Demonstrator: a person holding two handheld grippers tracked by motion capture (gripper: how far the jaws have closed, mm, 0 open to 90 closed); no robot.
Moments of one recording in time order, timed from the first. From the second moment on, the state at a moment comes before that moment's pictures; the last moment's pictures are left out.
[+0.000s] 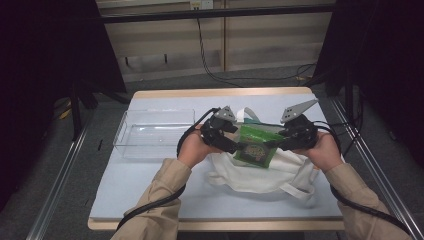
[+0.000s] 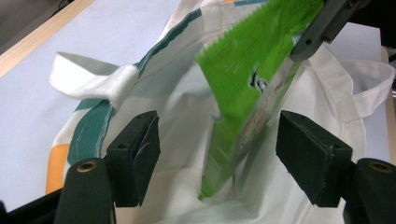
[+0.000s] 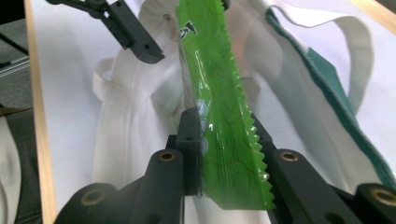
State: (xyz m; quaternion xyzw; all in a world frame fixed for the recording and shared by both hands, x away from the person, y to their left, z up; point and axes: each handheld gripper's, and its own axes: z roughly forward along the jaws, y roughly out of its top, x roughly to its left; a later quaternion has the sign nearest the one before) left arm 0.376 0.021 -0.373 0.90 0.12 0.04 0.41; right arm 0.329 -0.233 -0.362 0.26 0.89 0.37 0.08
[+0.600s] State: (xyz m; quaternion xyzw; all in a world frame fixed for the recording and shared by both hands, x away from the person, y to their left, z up) left arm 0.374 0.001 -0.363 0.92 0.06 0.03 0.38; right arm 0.330 -0.229 -0.371 0.26 0.88 0.38 0.08
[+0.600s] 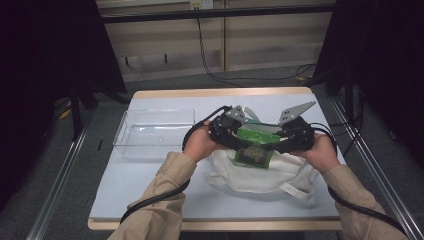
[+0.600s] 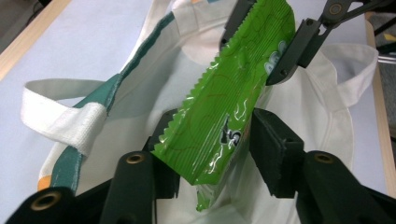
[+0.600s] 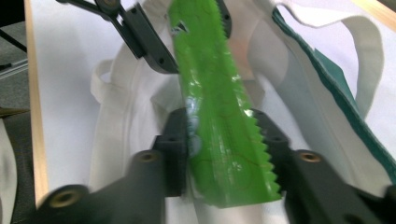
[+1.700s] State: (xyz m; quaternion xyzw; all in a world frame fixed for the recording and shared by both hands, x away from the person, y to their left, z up) left arm 0.364 -0.026 -0.349 0.96 -0.02 0.05 0.27; right arm 0.311 -0.261 -0.404 0.33 0.87 0.36 0.10
